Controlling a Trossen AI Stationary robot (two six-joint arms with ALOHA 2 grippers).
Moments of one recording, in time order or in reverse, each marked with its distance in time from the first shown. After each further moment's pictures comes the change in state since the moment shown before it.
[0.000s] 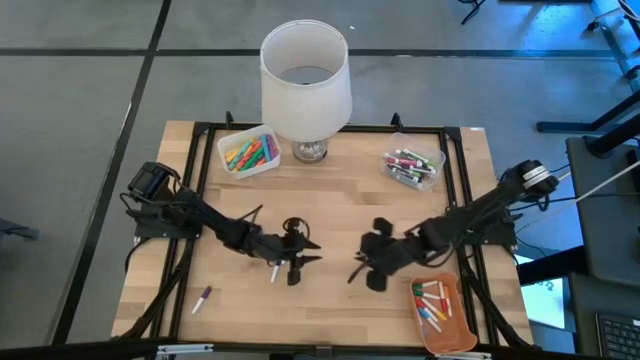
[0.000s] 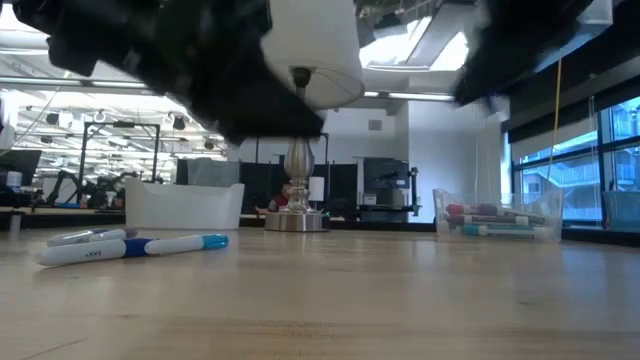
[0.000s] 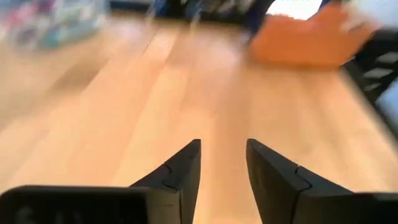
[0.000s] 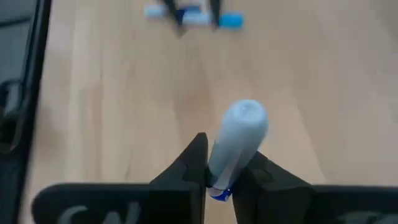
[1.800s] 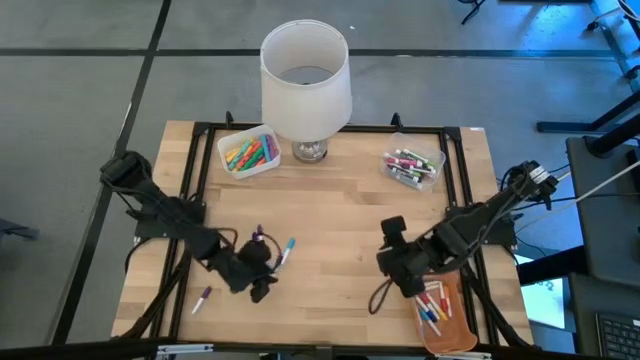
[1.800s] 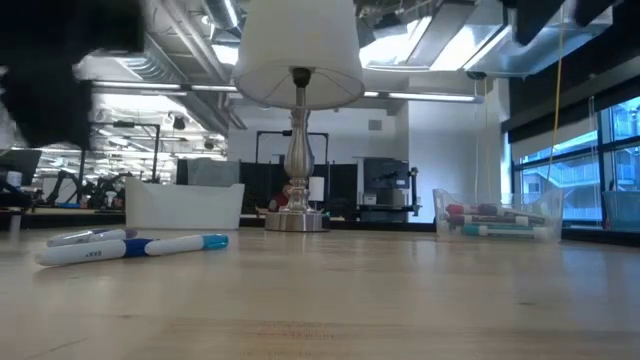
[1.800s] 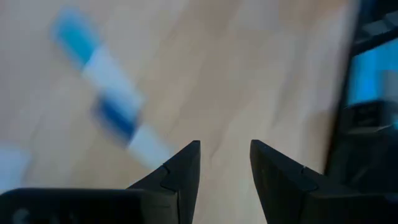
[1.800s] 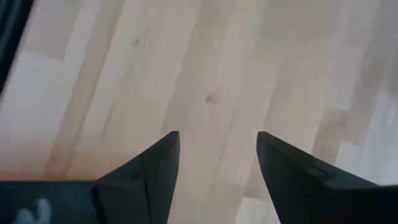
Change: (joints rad) left arm -0.282 -0.275 0.000 -0.730 0.037 -0.858; right arm 0.100 0.012 0.358 -0.687 -0.043 -0.389
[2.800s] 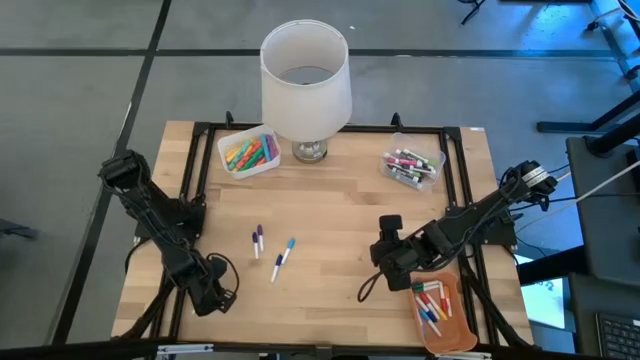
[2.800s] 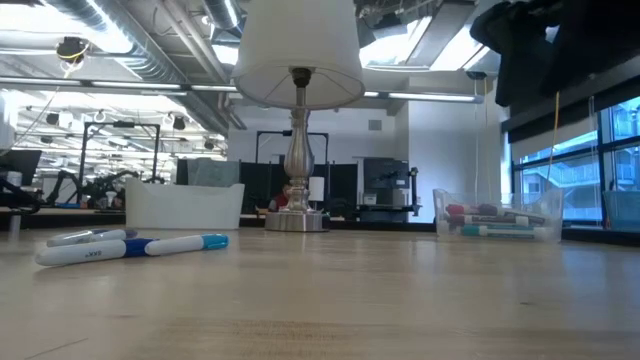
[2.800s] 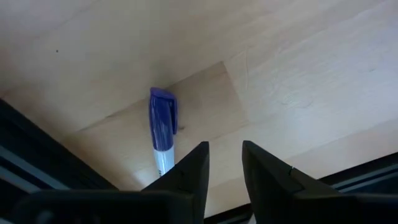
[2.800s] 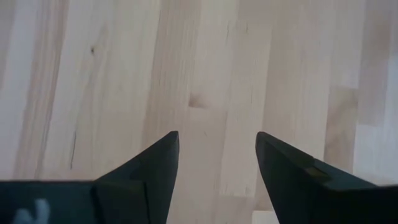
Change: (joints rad) left arm -0.309 0.002 0.000 -0.418 0.511 -1.000; right arm -0.056 0.000 -0.178 0.185 0.037 0.109
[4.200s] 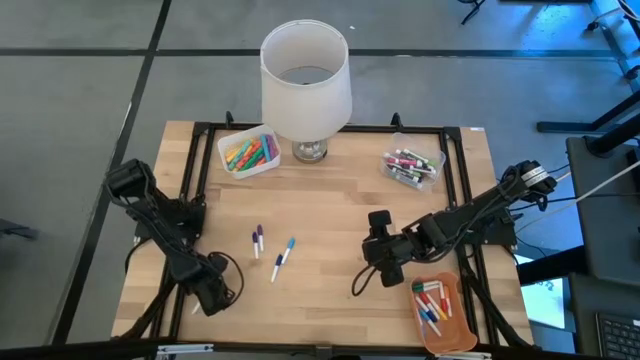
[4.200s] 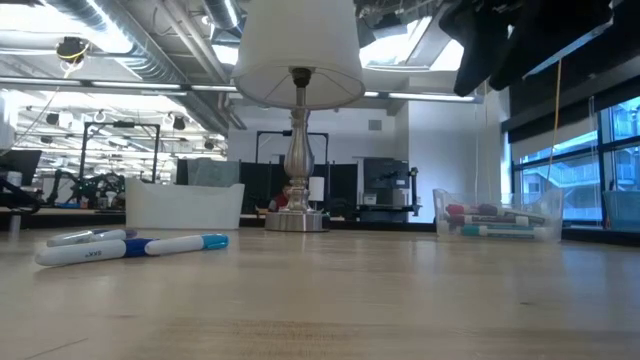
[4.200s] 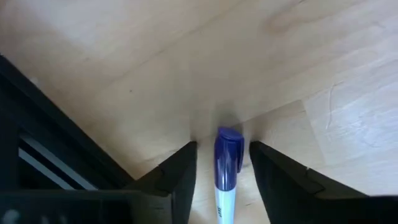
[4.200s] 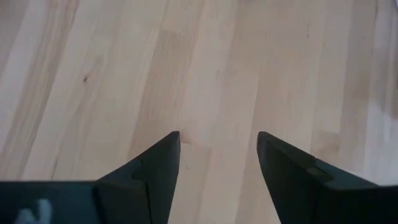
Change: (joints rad) left arm 0.009 0.147 0.008 -0.105 0.082 0.090; right arm -0.061 0.002 0.000 0.122 -0.001 -0.187
